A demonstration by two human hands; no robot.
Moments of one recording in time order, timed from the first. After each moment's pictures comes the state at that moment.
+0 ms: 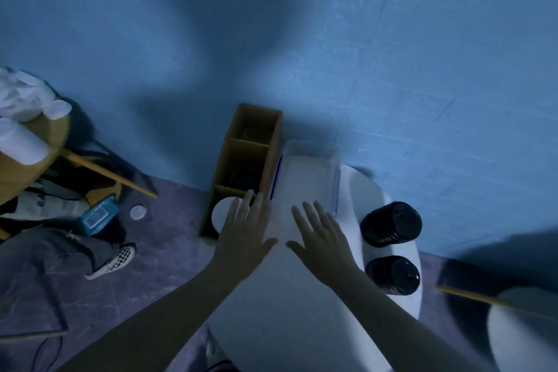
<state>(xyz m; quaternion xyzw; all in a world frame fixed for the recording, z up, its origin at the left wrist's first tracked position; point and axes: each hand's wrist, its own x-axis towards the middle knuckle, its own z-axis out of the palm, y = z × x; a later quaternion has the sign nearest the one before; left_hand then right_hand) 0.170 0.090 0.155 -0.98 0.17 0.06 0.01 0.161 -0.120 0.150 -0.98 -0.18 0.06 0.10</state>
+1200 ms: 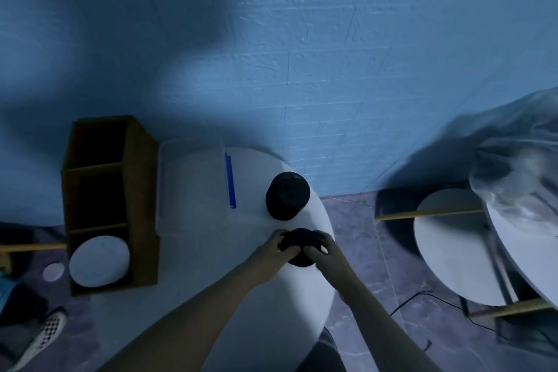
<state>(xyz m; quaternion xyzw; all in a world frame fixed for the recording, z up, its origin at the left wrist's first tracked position) 0.156 -0.159 0.083 -0.78 0.05 0.49 -0.38 0.065 -0.321 0.085 -0.65 0.35 0.17 0.65</state>
